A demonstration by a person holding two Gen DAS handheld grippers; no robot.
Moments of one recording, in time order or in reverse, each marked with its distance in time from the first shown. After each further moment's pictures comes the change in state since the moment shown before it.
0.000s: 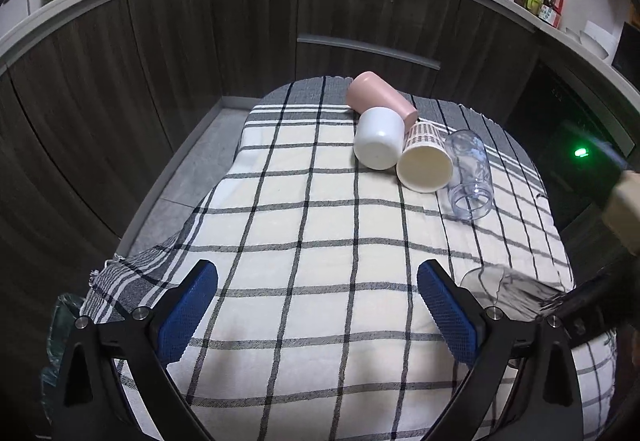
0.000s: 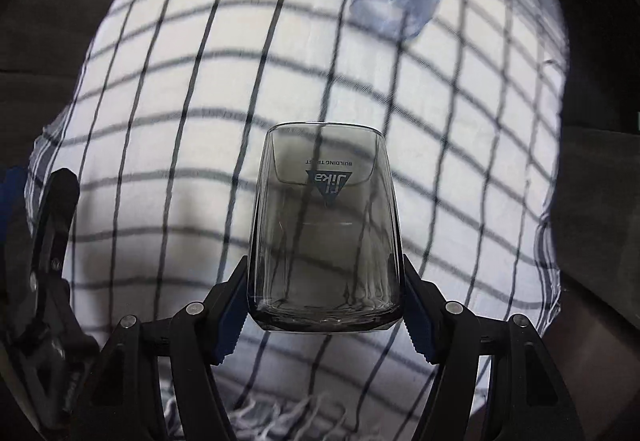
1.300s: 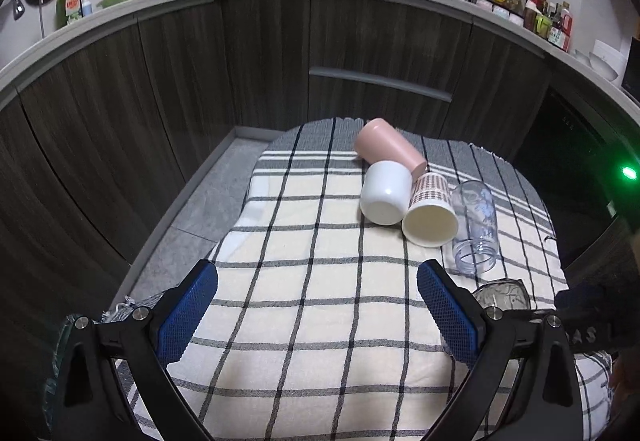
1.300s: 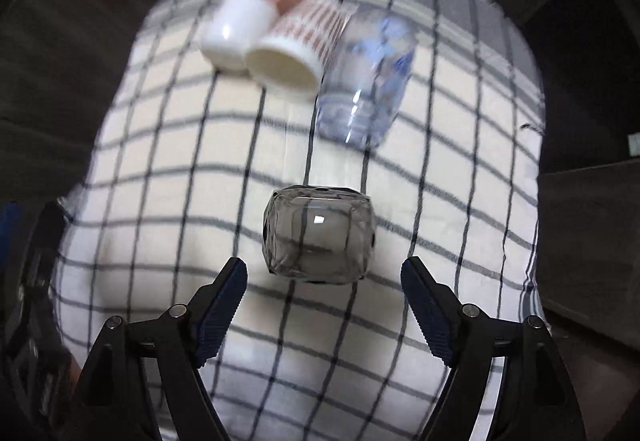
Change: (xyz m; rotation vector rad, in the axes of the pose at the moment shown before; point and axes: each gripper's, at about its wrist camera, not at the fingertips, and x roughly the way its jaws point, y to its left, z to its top) left arm -0.007 -0.009 0.036 -0.014 -0.109 0.055; right arm -0.037 -0.024 0.014 0.056 -0.365 0.013
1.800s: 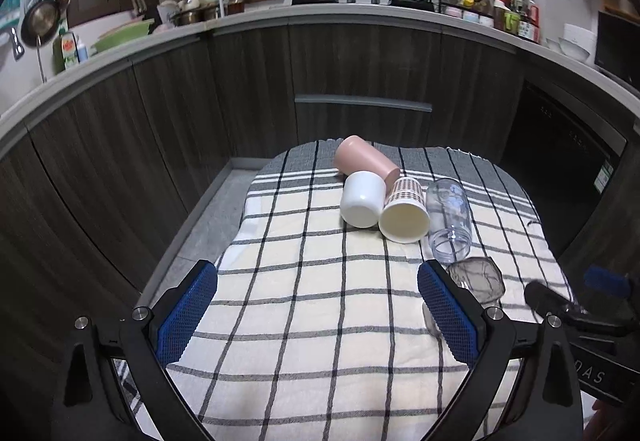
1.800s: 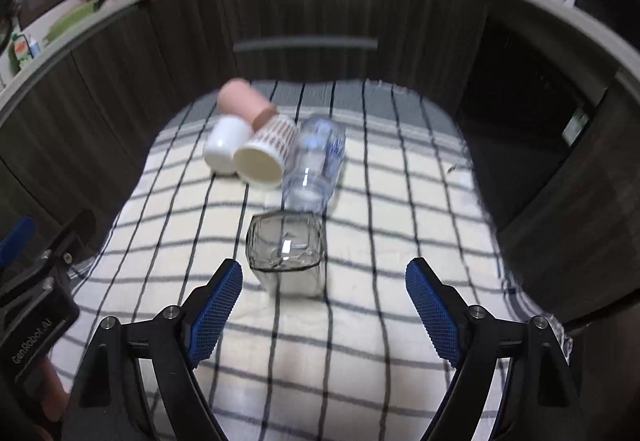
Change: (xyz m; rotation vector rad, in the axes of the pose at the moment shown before) left arm -0.049 -0.028 -0.023 0.109 -0.106 0.013; right arm -0.051 -0.015 -0.097 0.123 -0.558 -0.060
